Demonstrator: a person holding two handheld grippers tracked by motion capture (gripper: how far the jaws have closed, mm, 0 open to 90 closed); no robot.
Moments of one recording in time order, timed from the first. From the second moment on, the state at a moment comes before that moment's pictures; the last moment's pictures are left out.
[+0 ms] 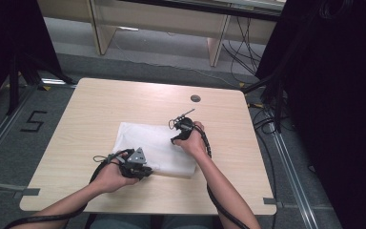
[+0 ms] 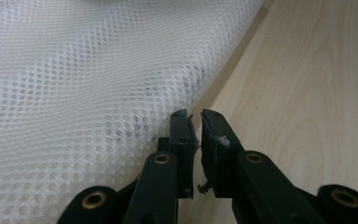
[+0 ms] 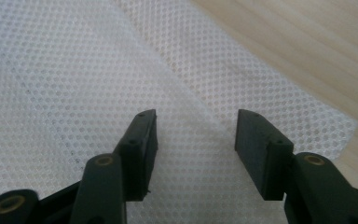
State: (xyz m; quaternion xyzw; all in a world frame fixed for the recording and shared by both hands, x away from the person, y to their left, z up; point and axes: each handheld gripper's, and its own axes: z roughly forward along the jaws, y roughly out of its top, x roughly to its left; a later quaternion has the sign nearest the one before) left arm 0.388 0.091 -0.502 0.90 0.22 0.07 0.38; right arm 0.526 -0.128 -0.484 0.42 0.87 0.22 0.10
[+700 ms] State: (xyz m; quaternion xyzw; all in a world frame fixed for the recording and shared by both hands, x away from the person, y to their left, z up) left arm 0.396 0.087 -0.504 0.91 0.21 0.08 0.35; right arm 0.520 -0.118 -0.471 0.39 0.89 0.21 0.10
